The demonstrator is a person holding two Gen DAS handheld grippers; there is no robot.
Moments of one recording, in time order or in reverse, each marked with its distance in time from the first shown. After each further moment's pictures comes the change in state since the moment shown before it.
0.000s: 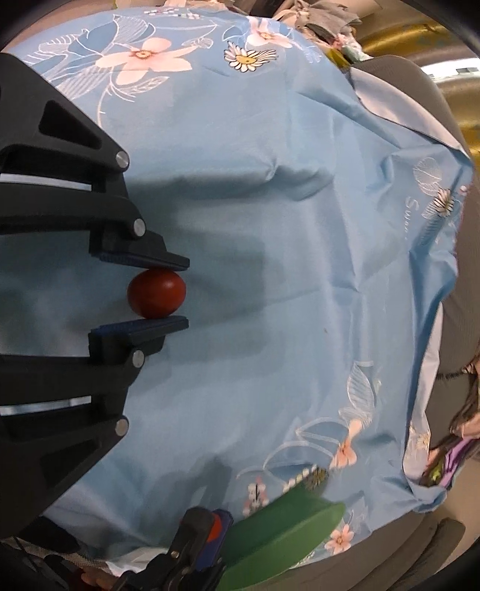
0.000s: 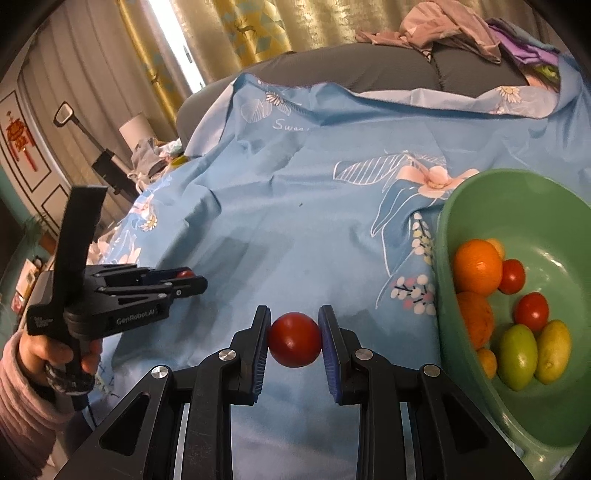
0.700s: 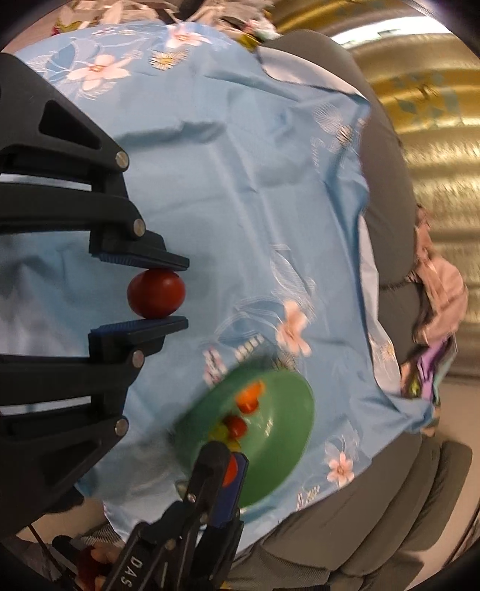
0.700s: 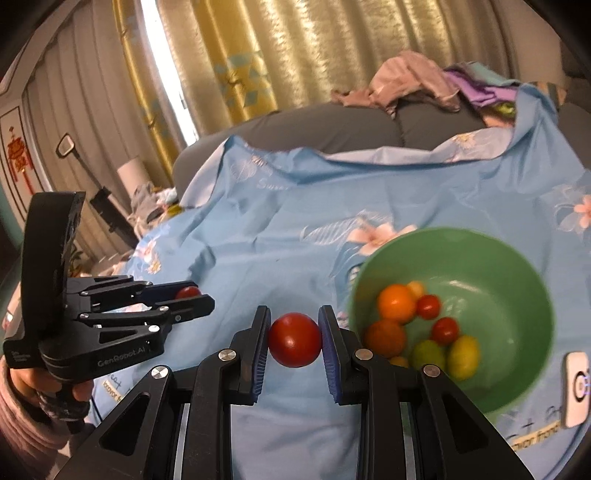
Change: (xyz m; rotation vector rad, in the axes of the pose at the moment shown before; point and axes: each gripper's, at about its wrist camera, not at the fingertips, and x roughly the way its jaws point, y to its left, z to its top) left arm -0.077 -0.101 0.026 0.188 -0.177 -0.093; right arm -0.087 -0.014 0.004 0.017 -0.187 -0.076
